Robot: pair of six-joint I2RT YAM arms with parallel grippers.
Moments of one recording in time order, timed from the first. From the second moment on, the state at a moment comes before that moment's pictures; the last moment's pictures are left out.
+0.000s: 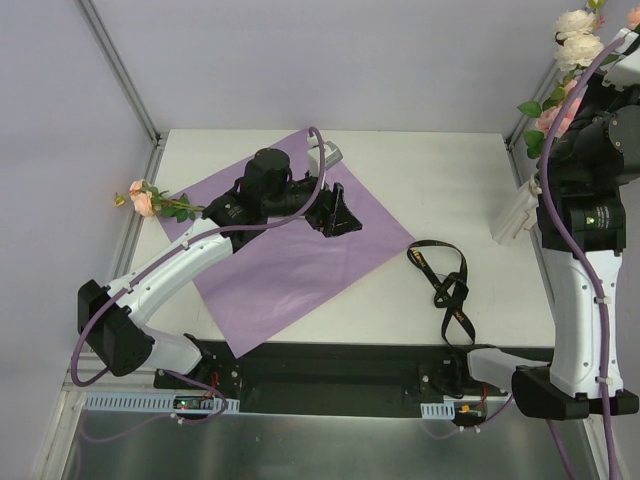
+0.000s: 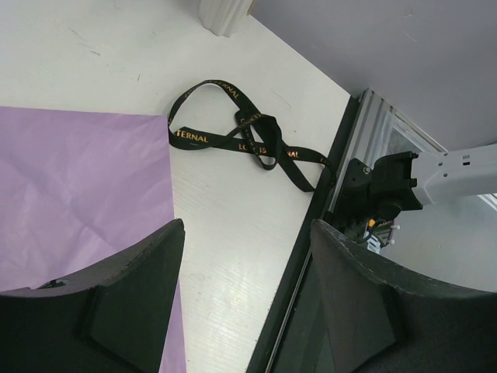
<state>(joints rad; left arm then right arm) -0.71 1.37 1.29 -0.24 0.57 -0.31 0.14 1.18 1.80 -0.19 0.80 -0.44</state>
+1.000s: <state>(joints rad) -0.71 1.39 1.29 -0.26 0.57 -0.31 0.07 1.21 1.76 -0.17 0.75 -0.41</state>
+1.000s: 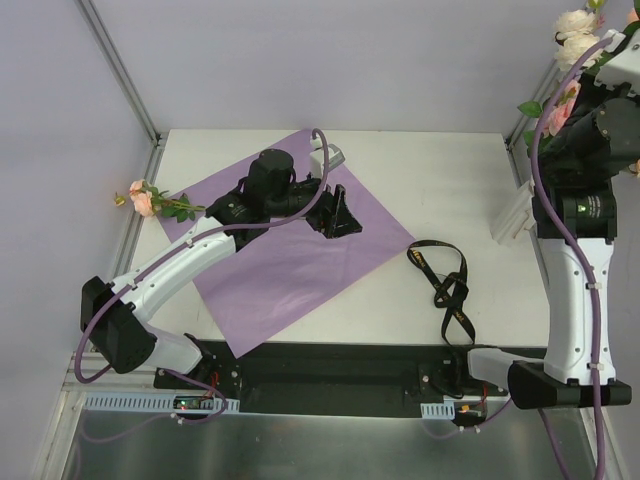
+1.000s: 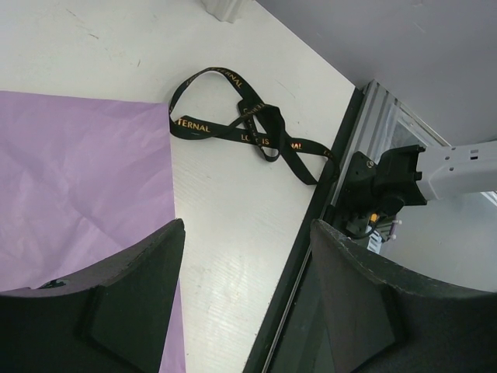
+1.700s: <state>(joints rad) -0.71 1.39 1.29 -0.26 0.57 -0.31 -0.11 1.16 1.37 -0.08 0.60 -0.17</state>
